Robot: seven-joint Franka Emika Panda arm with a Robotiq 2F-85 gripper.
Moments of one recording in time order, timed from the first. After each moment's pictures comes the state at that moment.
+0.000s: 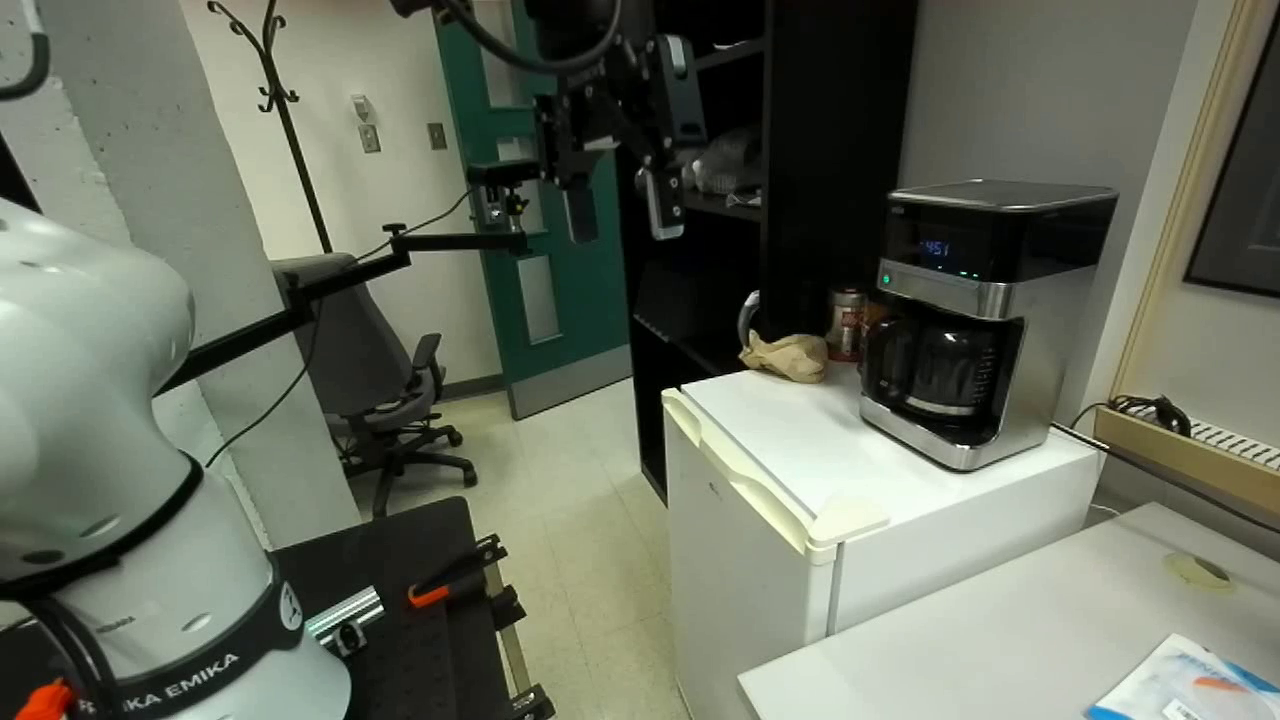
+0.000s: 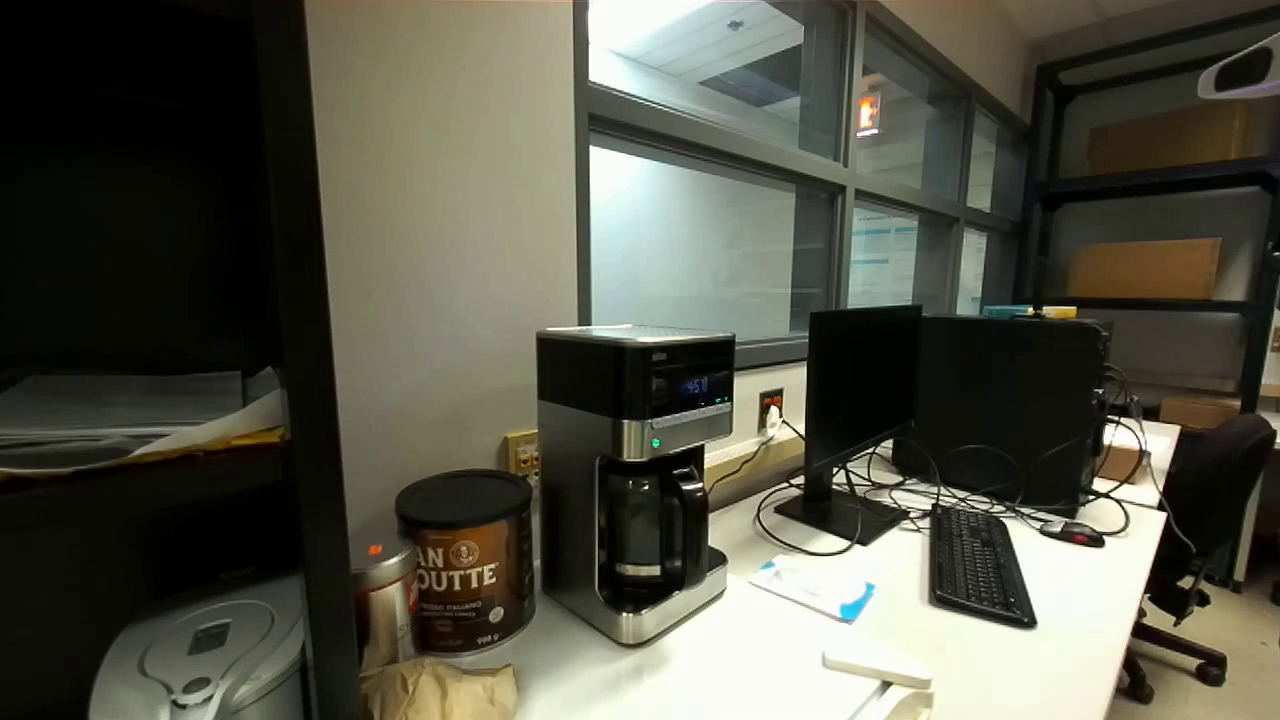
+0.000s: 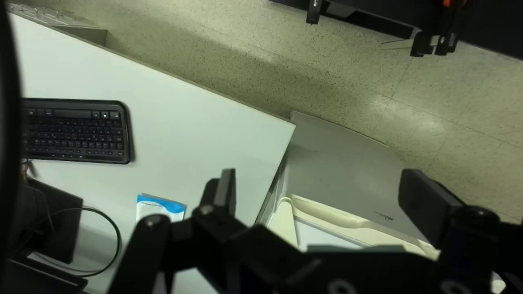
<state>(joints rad) 0.00 -0.71 -0.04 -2.50 -0.19 1.82 -0.27</state>
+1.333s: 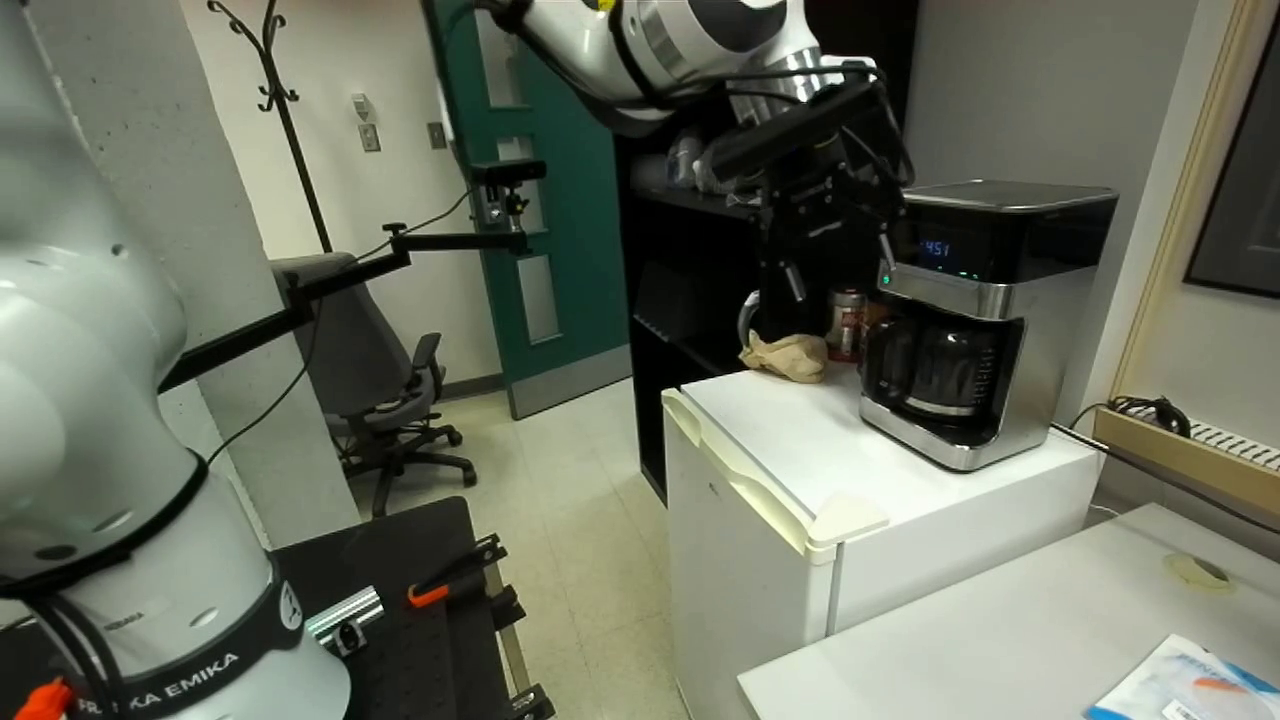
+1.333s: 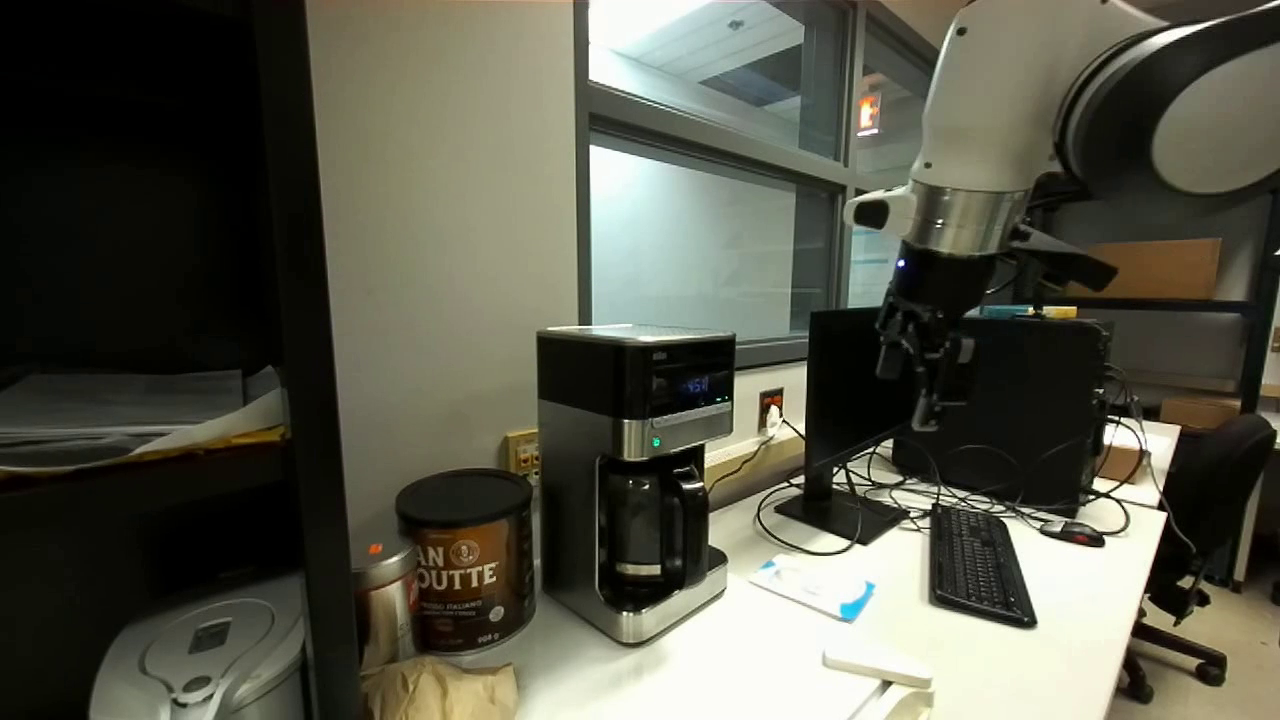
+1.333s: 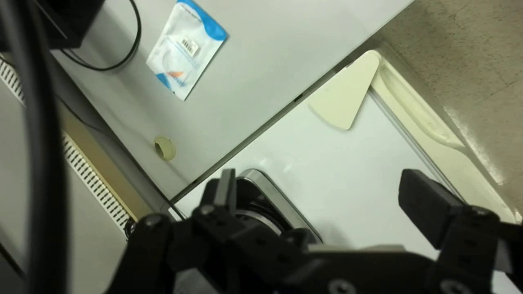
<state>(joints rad) 0.07 0.05 0.06 -2.11 -0.49 2.35 -0.34</state>
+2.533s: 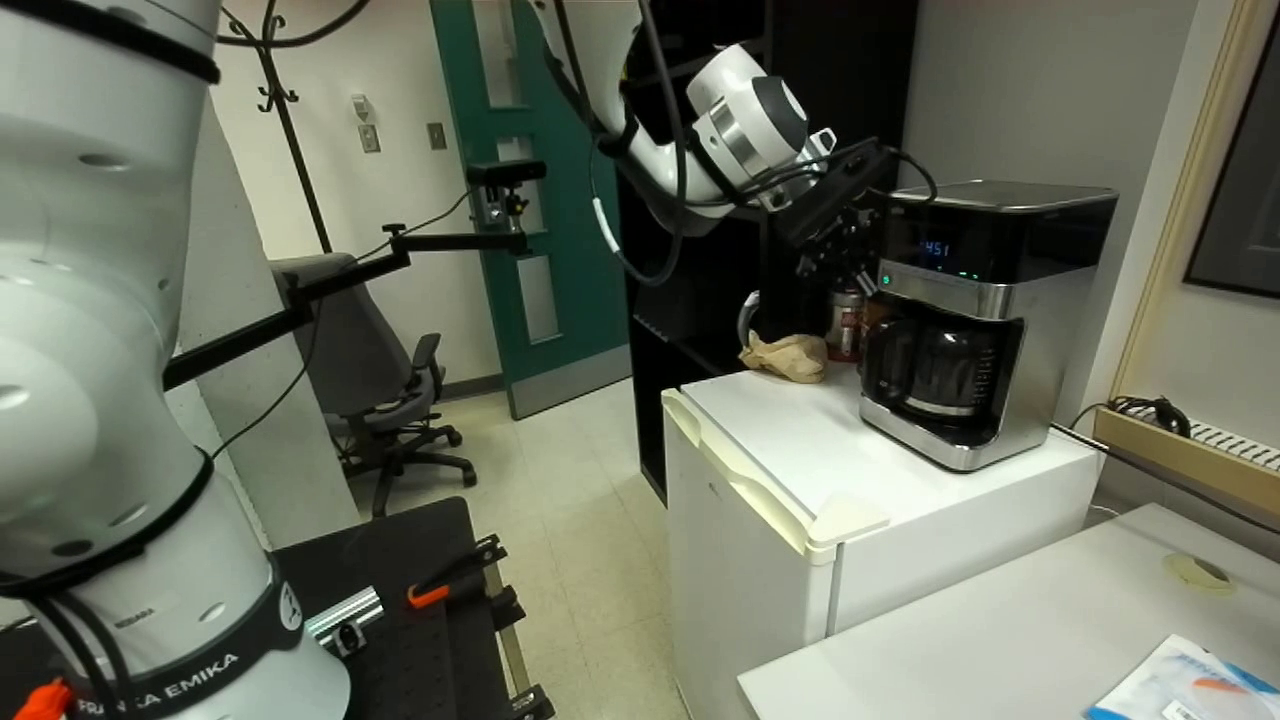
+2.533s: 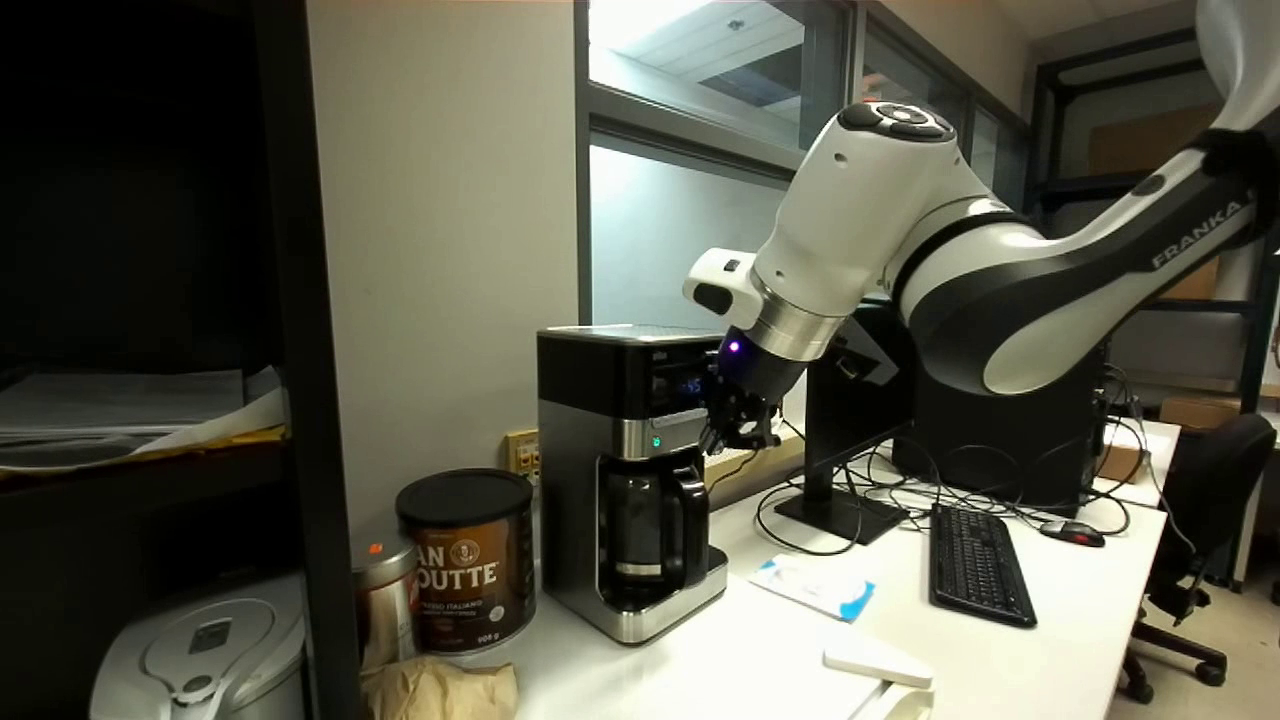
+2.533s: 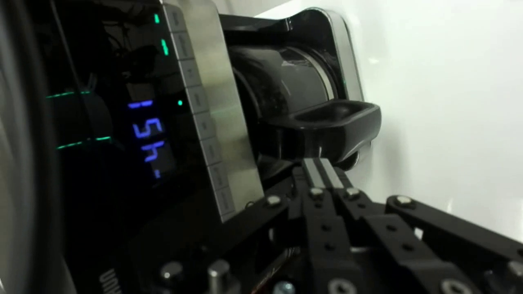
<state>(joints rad) 0.16 0.45 0.06 -1.78 -0.92 2.68 -0.30</state>
